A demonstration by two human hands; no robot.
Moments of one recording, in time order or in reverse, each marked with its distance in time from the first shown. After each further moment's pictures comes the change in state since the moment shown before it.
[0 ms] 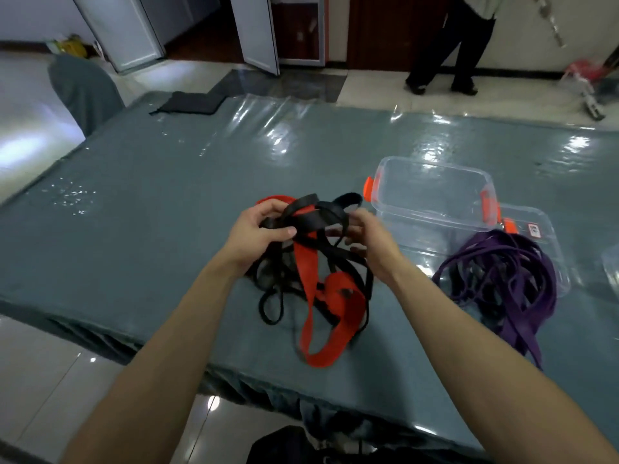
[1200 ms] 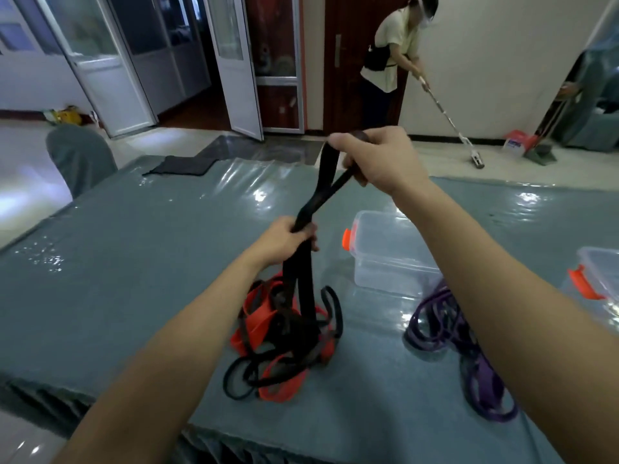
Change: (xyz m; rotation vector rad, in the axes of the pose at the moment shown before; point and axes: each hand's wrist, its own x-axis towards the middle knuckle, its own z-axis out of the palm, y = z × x) left_hand 0.055 0.084 0.053 0.195 -0.108 -0.060; right_hand -0.105 -0.225 -0.008 -0.343 0.187 -0.643
